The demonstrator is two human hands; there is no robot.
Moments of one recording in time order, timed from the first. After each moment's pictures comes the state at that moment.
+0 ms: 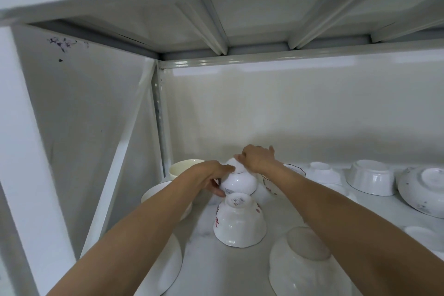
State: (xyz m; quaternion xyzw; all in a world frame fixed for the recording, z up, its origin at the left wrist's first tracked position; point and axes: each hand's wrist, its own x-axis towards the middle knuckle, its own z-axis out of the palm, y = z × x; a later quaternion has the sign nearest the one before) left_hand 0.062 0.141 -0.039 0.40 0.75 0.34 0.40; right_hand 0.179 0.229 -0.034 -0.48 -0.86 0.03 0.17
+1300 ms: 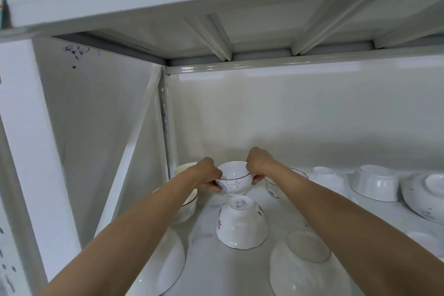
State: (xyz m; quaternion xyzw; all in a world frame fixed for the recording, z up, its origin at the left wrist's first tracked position) left_hand 0.052 0.112 -0.024 0.46 0.79 0.32 0.25; right_hand 0.186 0.200 -0.017 -0.51 -0.81 0.23 0.19
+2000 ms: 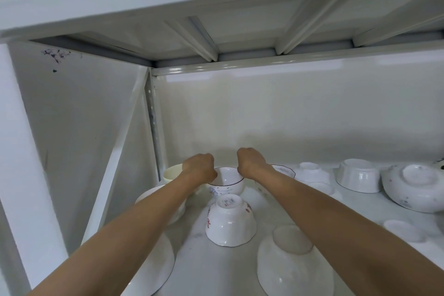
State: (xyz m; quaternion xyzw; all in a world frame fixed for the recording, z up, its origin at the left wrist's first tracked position) left_hand 0.075 0.113 -0.013 0.56 0.82 0.08 -0.07; right_hand 0.195 0.197 -0.026 -0.48 -0.86 0.01 0.18
